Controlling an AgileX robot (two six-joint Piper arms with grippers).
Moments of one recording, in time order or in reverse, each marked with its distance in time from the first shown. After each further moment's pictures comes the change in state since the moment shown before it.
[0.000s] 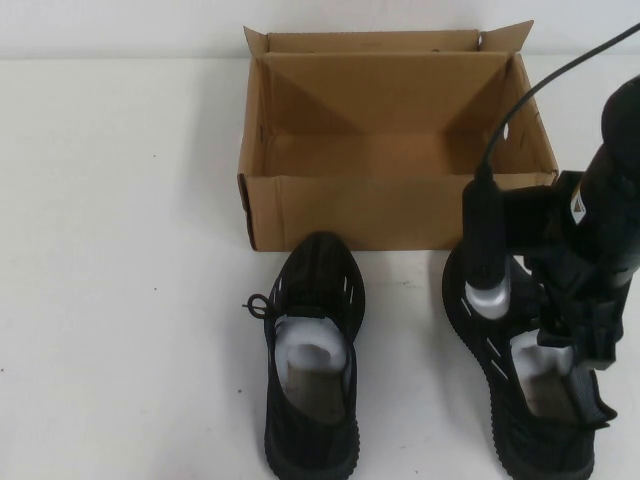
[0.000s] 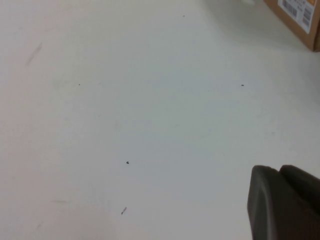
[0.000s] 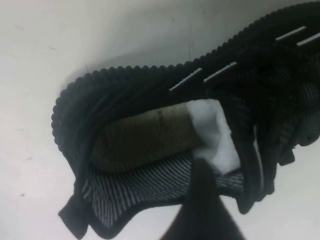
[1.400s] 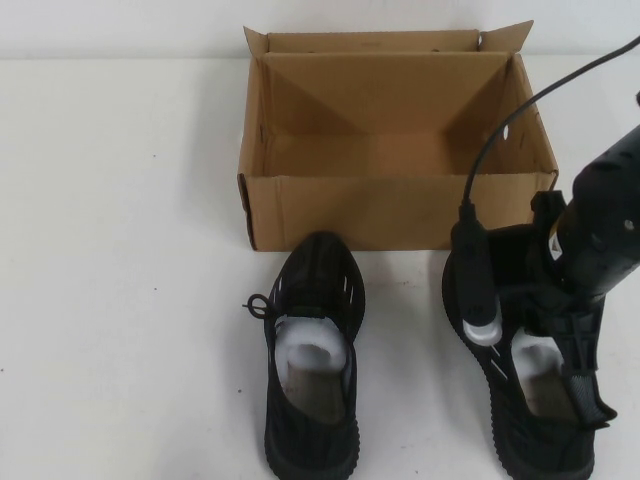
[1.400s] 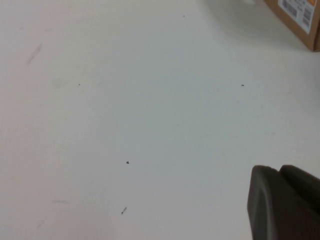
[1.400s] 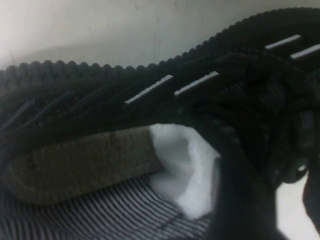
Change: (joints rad) right arm -0.008 0.044 0.150 -0.104 -0.278 -0.060; left arm 0.000 0.000 0.000 0.000 0.000 0.000
